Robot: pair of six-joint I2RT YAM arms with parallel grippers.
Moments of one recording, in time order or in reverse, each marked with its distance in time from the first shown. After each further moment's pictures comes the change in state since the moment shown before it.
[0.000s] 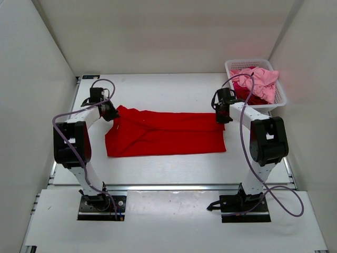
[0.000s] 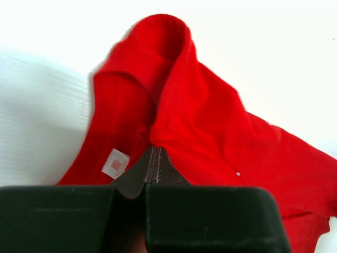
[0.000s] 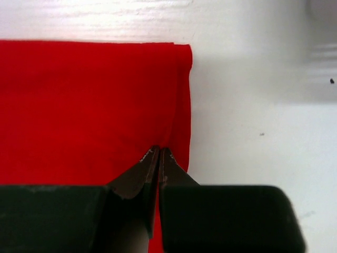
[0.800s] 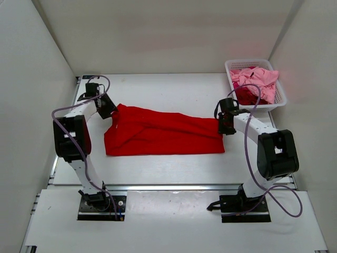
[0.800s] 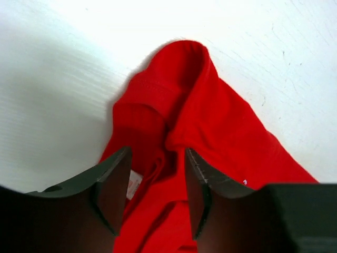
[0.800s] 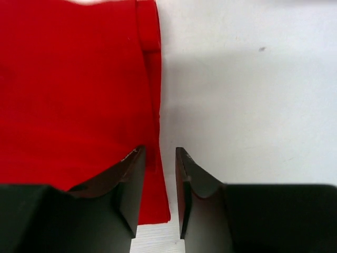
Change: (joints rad) left arm 0.051 0.131 0.170 -0.097 0.006 0.017; right arm 0.029 -0.207 -0.232 -0.041 0.032 0.106
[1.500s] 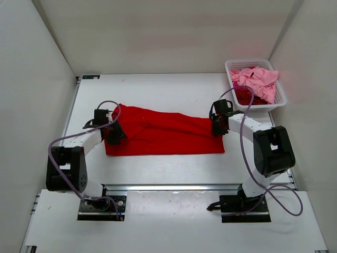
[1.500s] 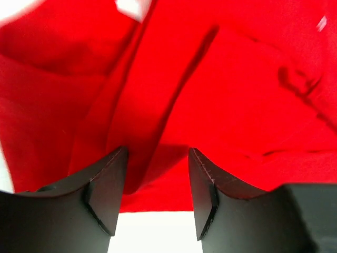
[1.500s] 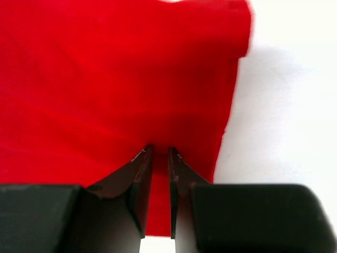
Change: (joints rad) left arm -0.110 -0.438 -0.558 0.068 0.004 0.005; right arm 0.044 0.054 0.003 0.087 -0.117 0.049
